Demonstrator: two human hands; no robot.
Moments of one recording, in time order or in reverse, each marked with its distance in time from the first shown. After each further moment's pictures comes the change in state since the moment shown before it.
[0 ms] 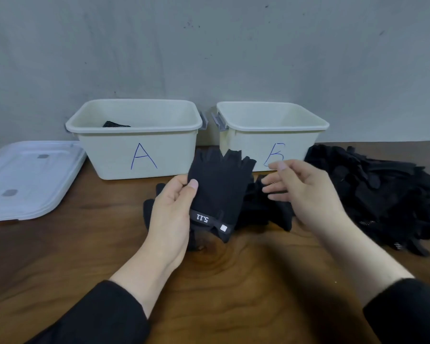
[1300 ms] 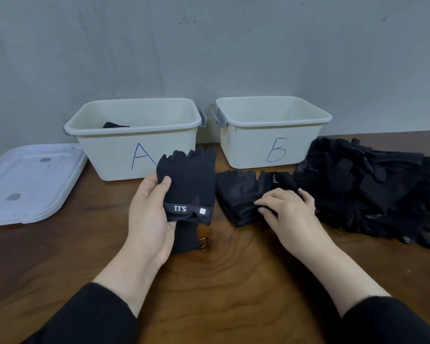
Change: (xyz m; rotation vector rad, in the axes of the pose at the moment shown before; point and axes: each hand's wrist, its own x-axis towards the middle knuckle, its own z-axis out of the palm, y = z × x) left_hand 0.008 0.011 -0.020 -0.147 0.176 -0.038; right_hand -0.010 0.080 0.010 -0.887 -0.101 -0.389
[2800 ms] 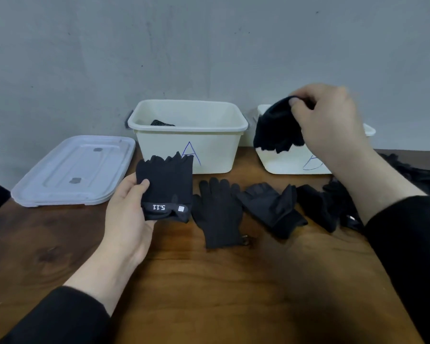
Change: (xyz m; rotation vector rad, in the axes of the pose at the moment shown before) left_hand 0.001 0.061 -0.098 0.047 0.142 0.084; right_hand 0.122 -0.122 -0.108 0.199 0.321 0.043
